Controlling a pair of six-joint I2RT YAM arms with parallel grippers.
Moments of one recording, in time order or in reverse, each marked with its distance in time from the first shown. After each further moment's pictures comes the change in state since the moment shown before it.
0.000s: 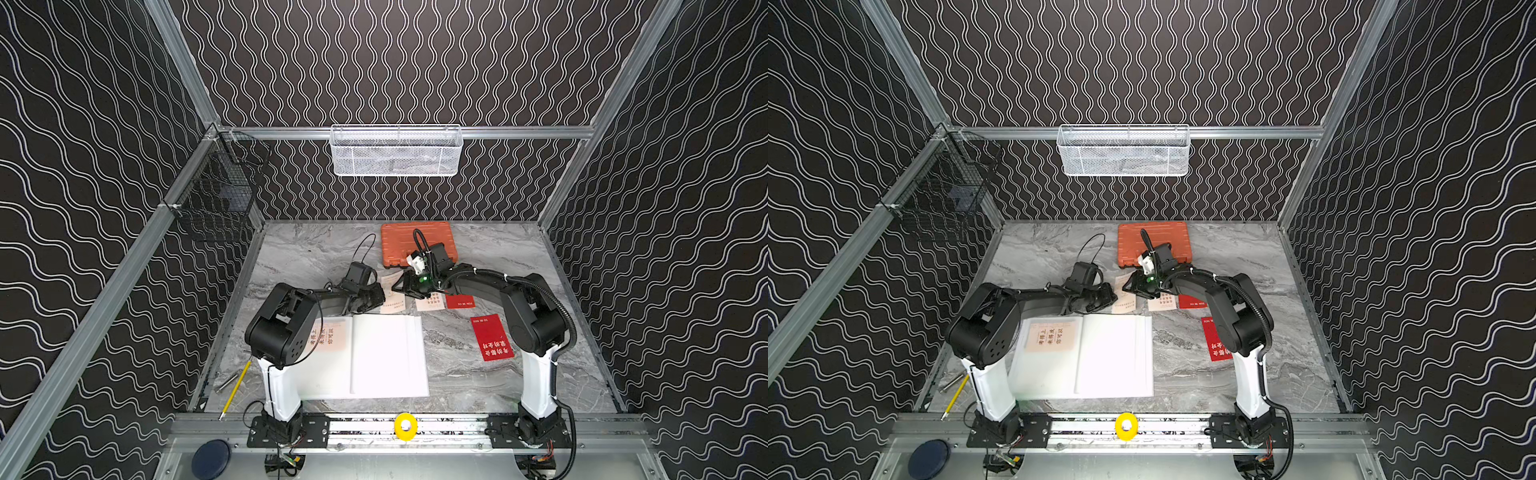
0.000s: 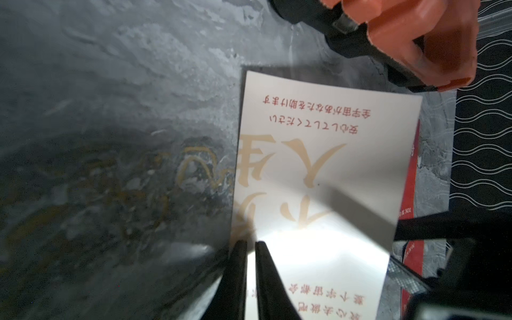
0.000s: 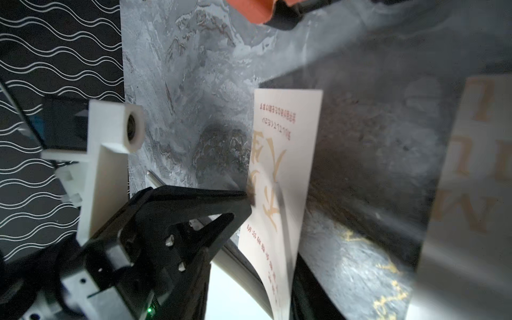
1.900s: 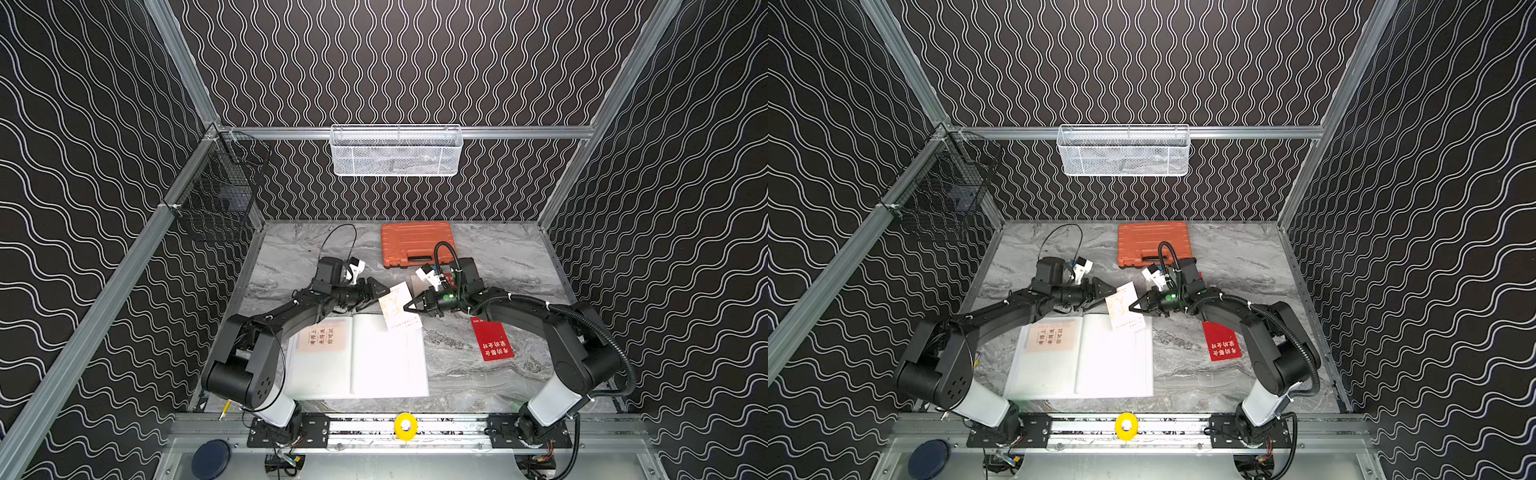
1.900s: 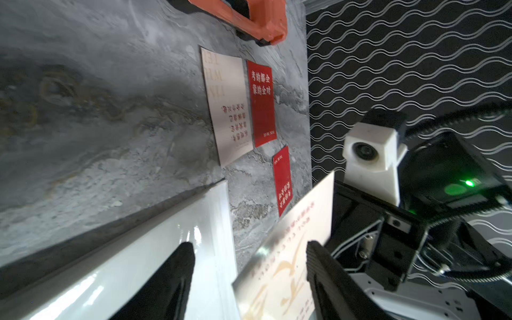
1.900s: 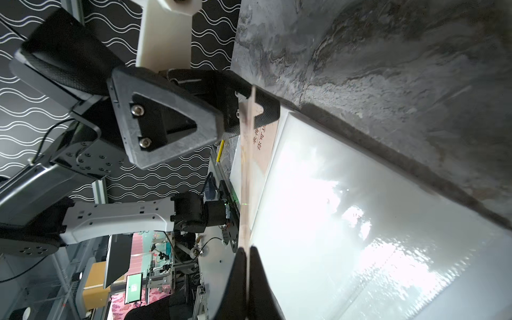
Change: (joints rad) left arm 0.140 -0.337 -0.166 0.053 0.554 -0.026; right arm -0.040 -0.371 -0.454 0.293 -0.453 0.037
